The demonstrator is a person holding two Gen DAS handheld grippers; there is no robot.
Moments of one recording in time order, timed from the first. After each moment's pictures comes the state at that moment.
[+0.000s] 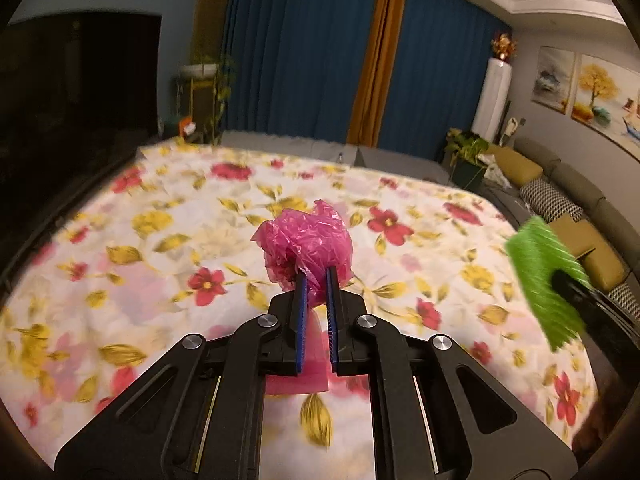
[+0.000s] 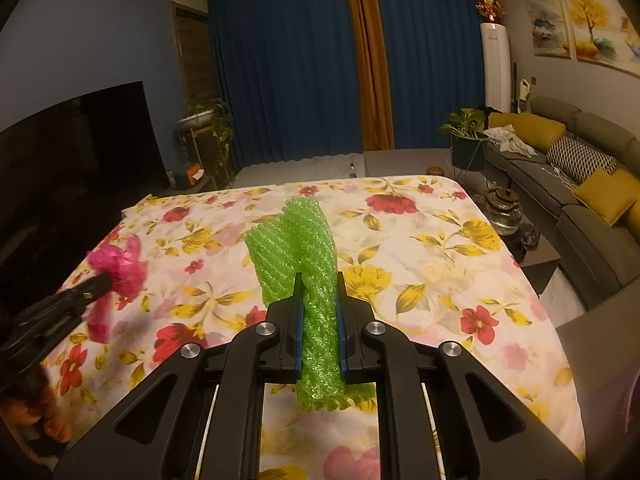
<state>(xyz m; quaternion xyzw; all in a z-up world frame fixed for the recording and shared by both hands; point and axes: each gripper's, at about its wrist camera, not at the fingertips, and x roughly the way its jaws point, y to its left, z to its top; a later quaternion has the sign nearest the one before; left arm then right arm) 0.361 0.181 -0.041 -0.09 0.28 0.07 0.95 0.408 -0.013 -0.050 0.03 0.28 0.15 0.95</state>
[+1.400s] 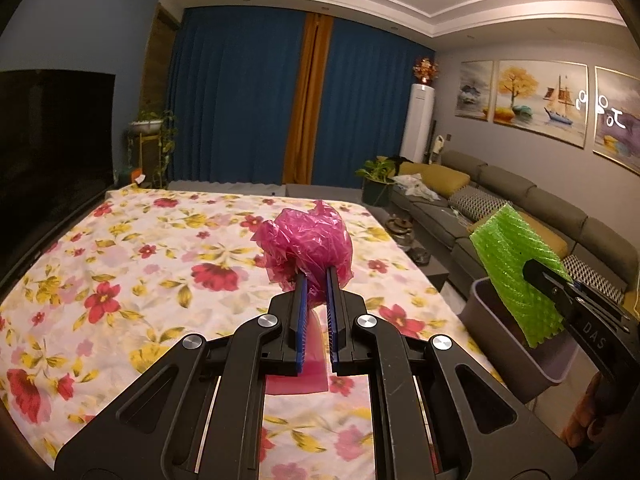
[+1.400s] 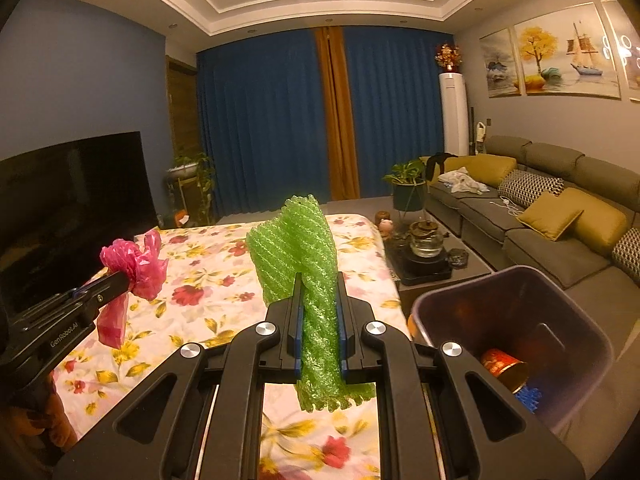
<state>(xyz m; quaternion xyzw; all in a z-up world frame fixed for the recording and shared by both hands) 0.163 0.012 0.008 -0.06 0.20 -0.03 0.98 0.169 -0.156 0.007 0.04 0.18 0.09 0.98</state>
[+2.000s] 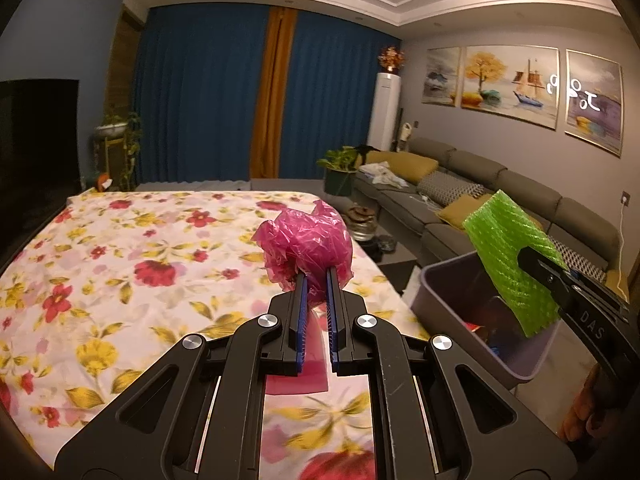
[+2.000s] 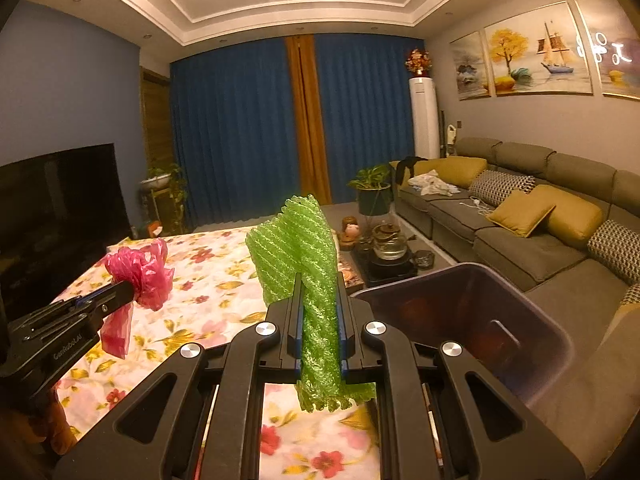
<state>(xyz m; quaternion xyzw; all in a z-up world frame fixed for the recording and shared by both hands) 0.172 -0.052 0.000 -0.04 0.21 -0.10 0.97 0.155 -0.208 0.006 0.05 0.17 0.04 0.98</state>
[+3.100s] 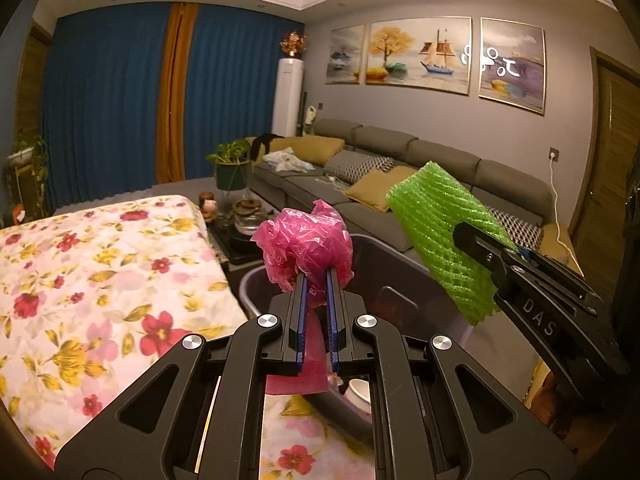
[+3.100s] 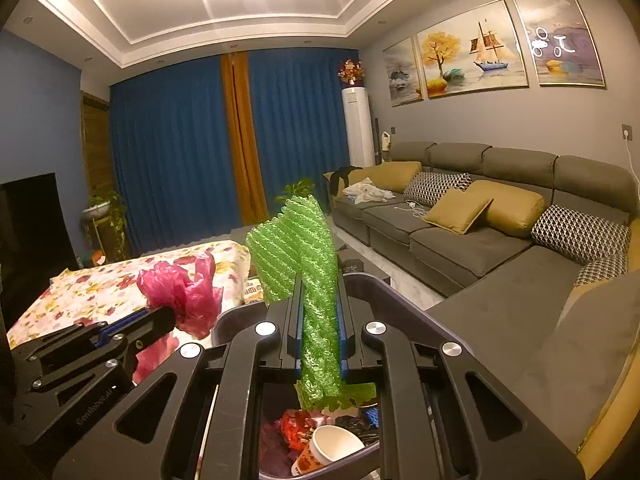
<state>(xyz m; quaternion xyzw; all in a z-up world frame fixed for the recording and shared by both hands) 0.197 -0.207 -0.013 0.00 0.21 -0.26 0.94 0.143 -0.292 -0.006 0.08 0.14 -0.07 0.98</state>
